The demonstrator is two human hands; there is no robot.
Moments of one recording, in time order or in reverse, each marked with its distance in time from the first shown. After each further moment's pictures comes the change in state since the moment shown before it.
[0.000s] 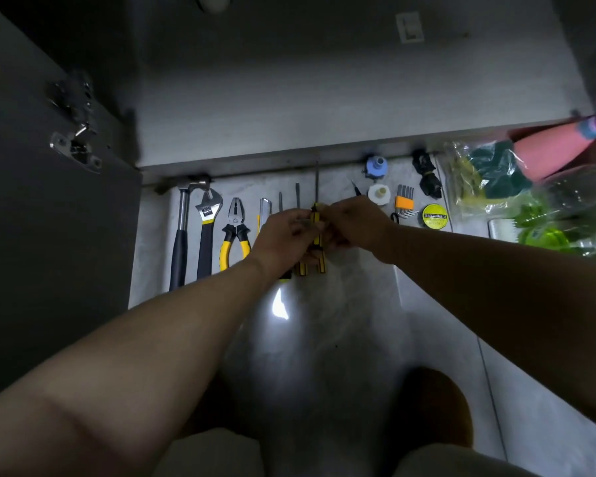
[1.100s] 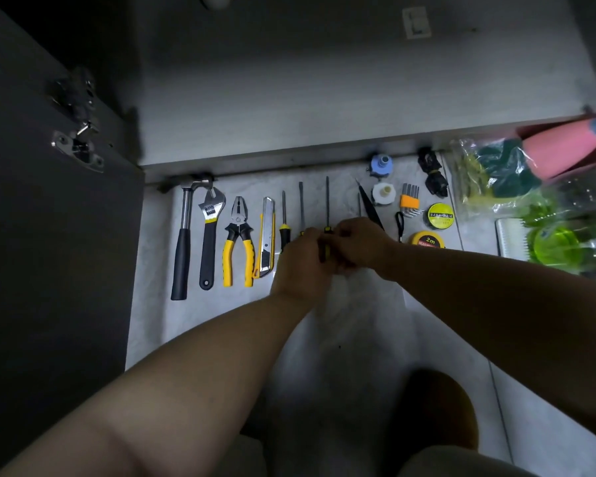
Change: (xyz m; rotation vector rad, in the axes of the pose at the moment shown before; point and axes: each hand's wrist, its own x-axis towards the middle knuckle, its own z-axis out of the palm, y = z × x) left_hand -0.012 -0.036 0.035 0.551 0.183 0.183; right_hand 0.003 0.032 0.013 -0.213 0.005 0.101
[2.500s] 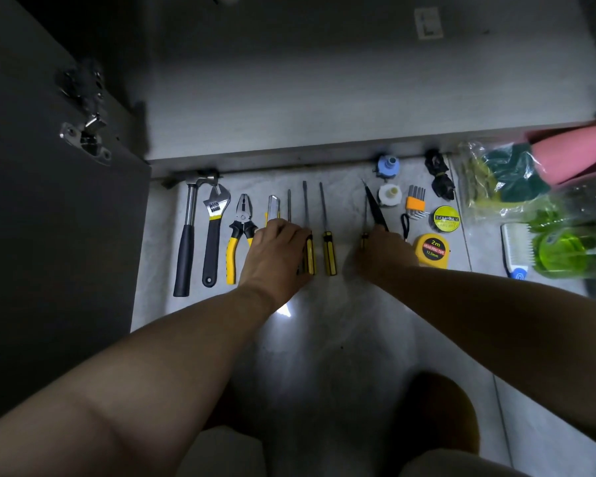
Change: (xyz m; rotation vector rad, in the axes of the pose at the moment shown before) left_hand 0.006 -0.046 -0.038 0.702 -0.008 0.308; right_hand -0.010 0.018 0.006 -0.505 0.290 0.142
